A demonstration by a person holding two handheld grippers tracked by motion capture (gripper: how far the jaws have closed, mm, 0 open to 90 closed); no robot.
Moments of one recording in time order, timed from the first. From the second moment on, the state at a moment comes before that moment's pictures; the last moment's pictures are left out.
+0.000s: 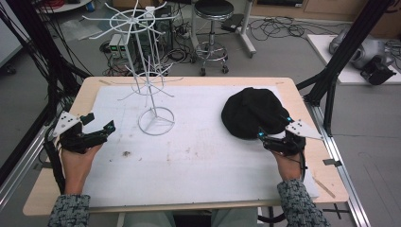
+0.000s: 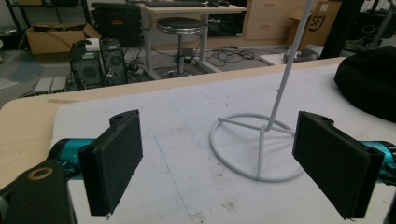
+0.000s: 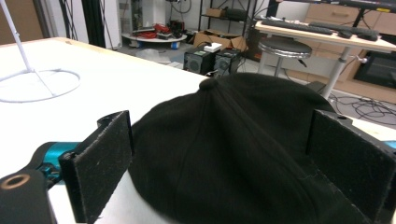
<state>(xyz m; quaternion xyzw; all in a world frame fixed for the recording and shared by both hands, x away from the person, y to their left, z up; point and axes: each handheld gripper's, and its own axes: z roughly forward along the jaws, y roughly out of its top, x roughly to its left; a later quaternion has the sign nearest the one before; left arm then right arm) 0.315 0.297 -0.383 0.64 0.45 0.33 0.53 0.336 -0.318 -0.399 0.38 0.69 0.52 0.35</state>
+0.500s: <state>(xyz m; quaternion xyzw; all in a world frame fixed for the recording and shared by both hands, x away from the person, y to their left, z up) 0.316 0.296 -0.383 0.64 0.45 0.33 0.53 0.393 -0.293 -0.387 0.37 0.70 0.51 0.33</state>
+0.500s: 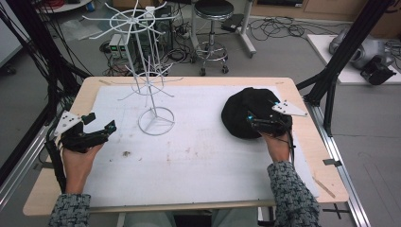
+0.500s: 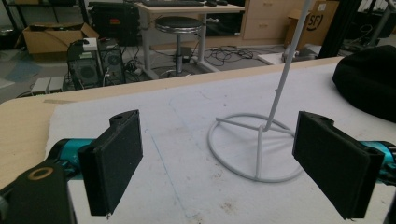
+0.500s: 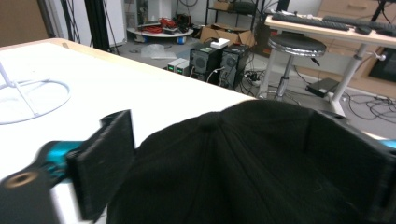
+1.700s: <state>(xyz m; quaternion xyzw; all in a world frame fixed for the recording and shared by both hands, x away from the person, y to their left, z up) 0.311 0.300 -0.380 0.63 0.45 0.33 0.54 0.433 -0.283 -0.409 0.40 0.75 0.43 0.31</state>
